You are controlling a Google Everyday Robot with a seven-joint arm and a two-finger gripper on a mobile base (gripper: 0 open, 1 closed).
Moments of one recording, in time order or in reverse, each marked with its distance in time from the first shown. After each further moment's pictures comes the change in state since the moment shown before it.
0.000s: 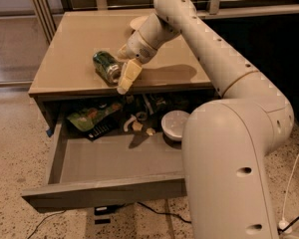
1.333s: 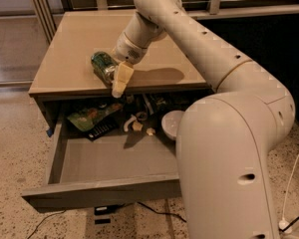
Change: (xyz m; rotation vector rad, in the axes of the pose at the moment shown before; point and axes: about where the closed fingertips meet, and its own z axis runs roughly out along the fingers) arm -0.008 -0.001 0.016 0.052 0.171 -0.062
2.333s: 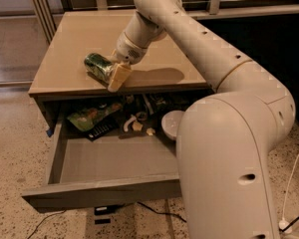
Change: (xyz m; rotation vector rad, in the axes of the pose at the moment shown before) arm 0.000 0.000 0.000 0.000 0.000 0.000
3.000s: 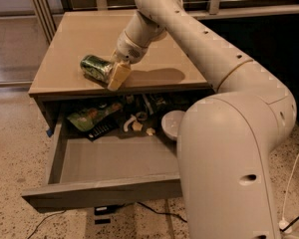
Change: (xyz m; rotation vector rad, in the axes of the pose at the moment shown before) arm 0.000 0.000 0.000 0.000 0.000 0.000
